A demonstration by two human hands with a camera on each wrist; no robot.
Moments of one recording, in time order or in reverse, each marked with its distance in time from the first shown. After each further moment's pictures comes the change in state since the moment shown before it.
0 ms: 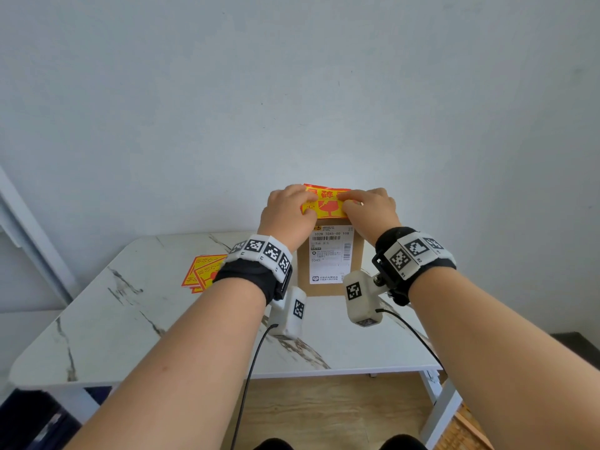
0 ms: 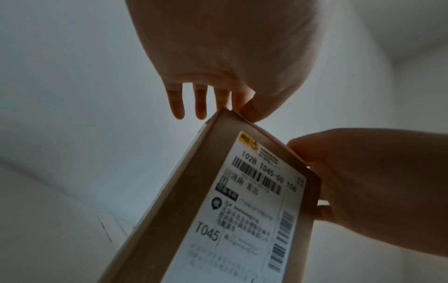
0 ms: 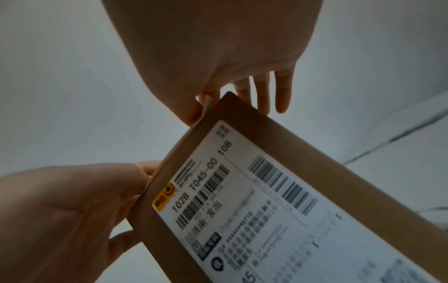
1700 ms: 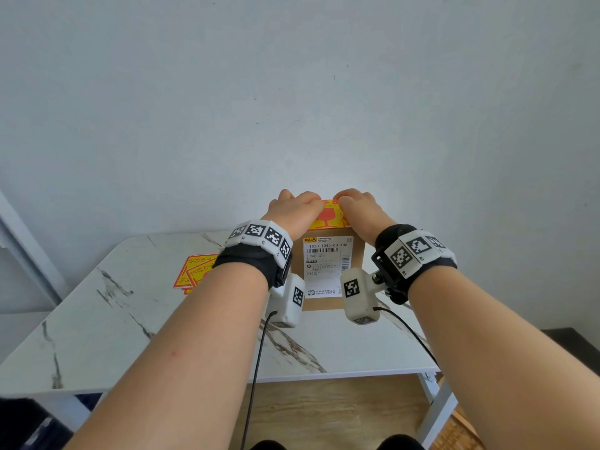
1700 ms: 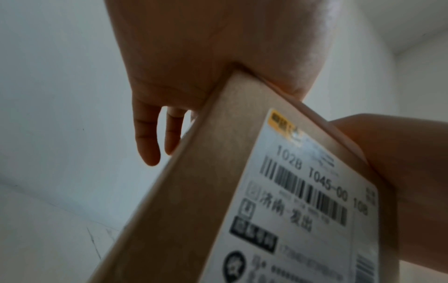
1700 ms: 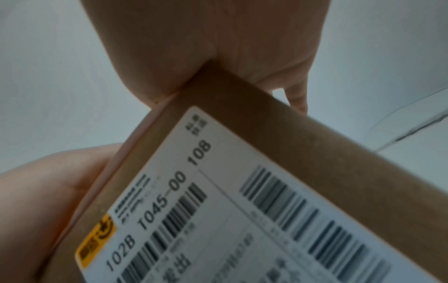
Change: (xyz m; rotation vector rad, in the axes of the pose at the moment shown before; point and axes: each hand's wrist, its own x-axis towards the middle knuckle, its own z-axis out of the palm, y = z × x) left_hand 0.011 0.014 -0.001 -0.172 -0.334 -0.274; right_hand 0.007 0.001 0.002 0.084 -0.197 0.088
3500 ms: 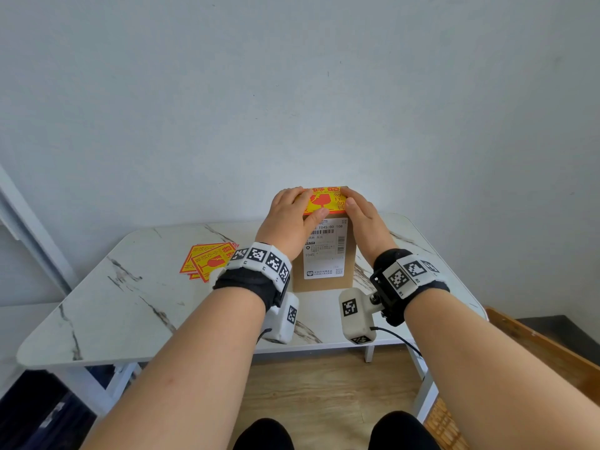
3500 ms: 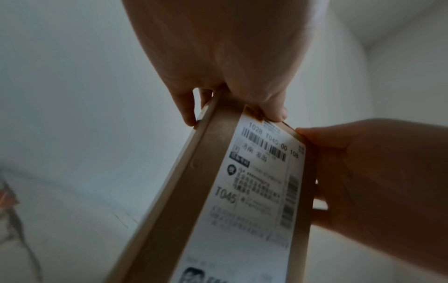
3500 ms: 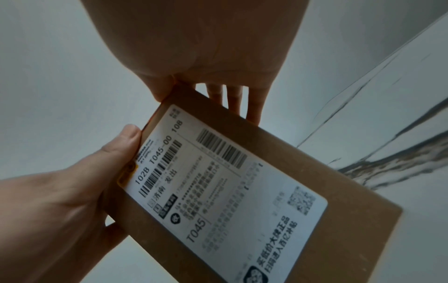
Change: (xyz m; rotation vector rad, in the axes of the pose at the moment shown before) left_hand -0.034 -0.026 0.026 0.289 0.277 0.353; right_hand -0.042 0.043 0.019 0.419 0.120 -0.242
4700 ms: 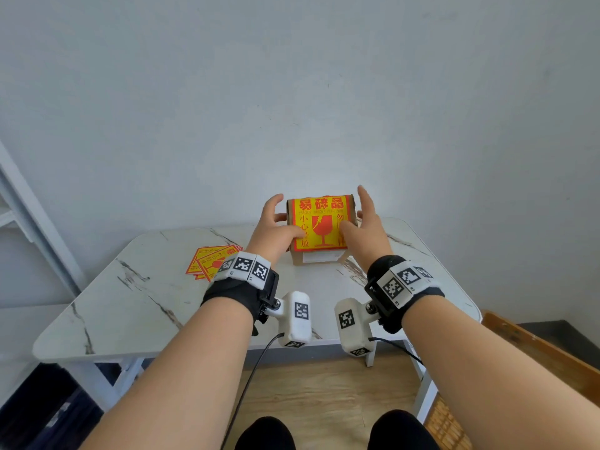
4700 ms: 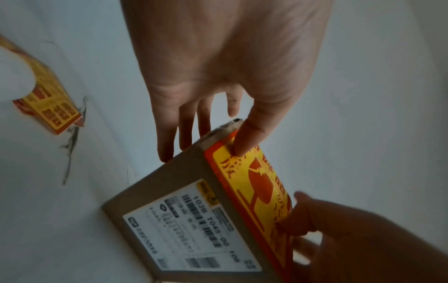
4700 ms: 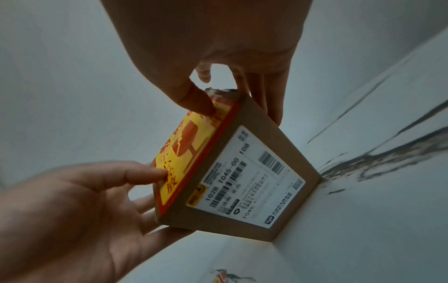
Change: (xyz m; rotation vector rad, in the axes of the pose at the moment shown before) left_hand -0.027 -0.002 -0.017 -0.849 0.002 -0.457; right_hand -0.030 -0.018 -0.002 -0.095 0.095 0.111
